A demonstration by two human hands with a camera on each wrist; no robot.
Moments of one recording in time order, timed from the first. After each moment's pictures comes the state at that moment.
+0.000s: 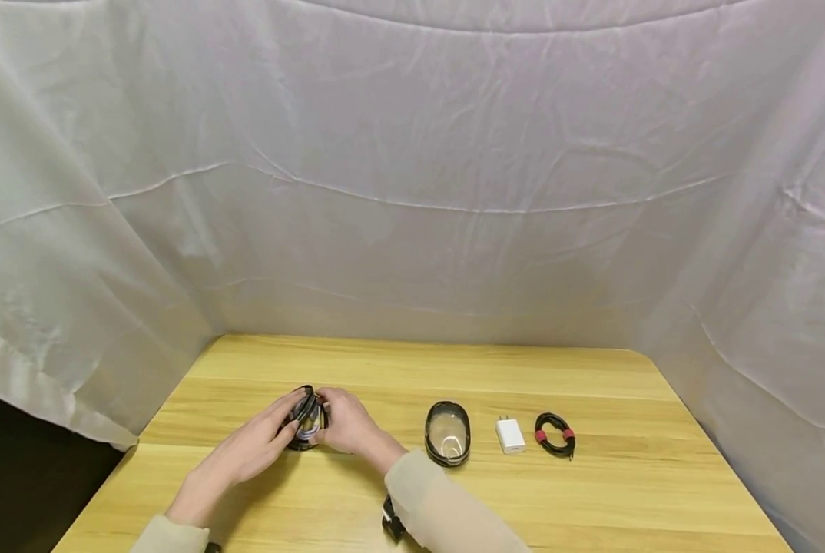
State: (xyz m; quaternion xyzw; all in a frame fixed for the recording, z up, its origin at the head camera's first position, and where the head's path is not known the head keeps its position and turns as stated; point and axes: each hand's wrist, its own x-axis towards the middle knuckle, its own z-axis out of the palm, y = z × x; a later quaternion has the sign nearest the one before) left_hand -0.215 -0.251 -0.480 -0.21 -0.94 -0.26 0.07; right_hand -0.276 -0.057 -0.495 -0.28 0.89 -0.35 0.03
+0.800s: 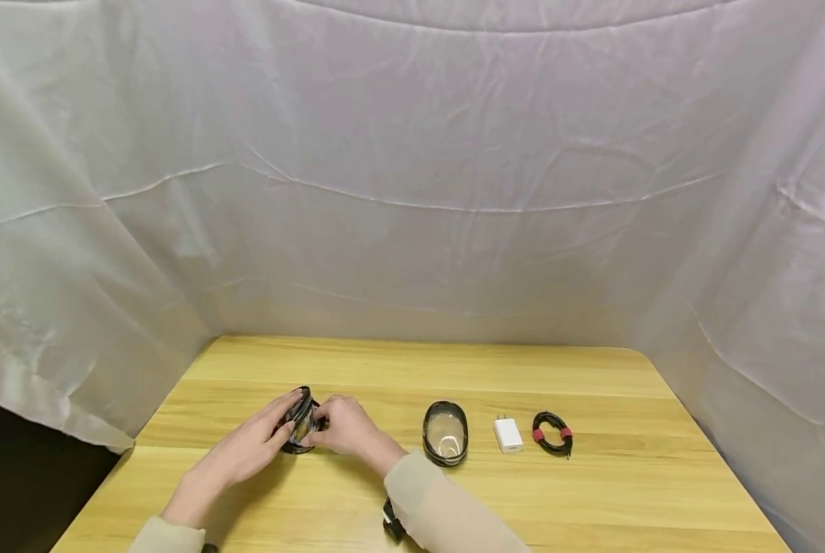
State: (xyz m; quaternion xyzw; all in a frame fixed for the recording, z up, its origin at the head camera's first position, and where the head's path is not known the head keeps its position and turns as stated) left_hand -0.215 -0.253 -0.478 -0.19 -0.94 -0.28 0.03; right_hand -0.278 -0.054 -0.496 -0.34 0.90 -0.28 0.02
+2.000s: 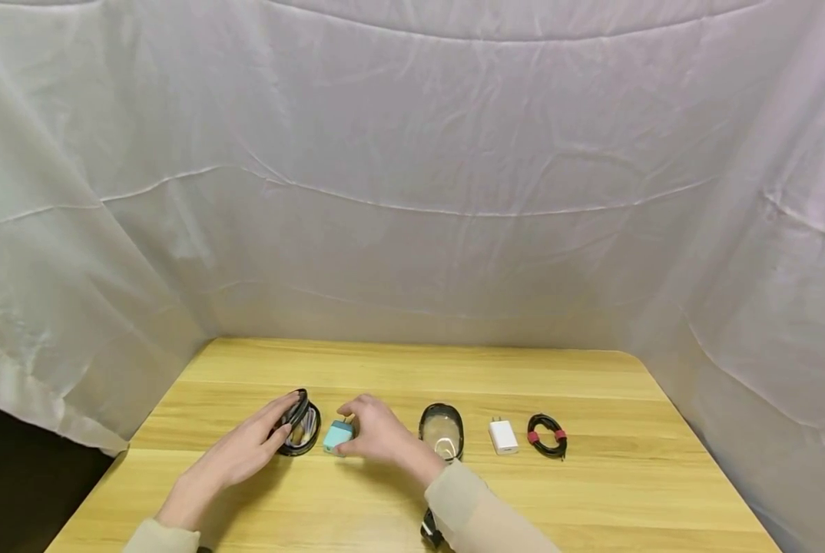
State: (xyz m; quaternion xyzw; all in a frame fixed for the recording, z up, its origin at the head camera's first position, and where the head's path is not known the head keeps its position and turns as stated) left_hand -0.215 -0.253 -0.482 -0.21 -0.94 -0.27 0.06; right_hand -0.259 0.006 -0.479 -0.29 0.90 -0.33 0.06
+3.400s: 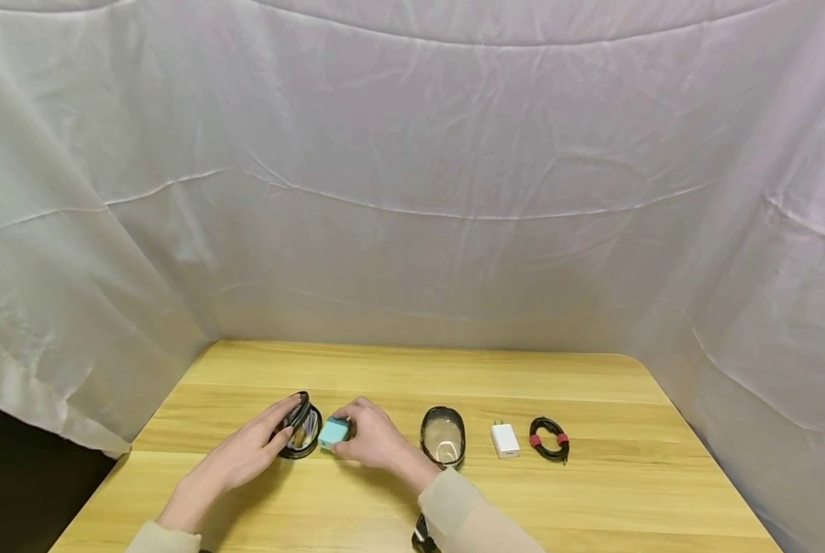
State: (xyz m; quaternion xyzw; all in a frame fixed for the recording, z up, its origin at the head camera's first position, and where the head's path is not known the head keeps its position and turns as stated) left_hand -0.214 -0.252 -0.481 -0.21 -0.94 -0.28 0.06; right_hand -0.263 -0.004 -0.493 -0.29 0.88 -0.36 0.03
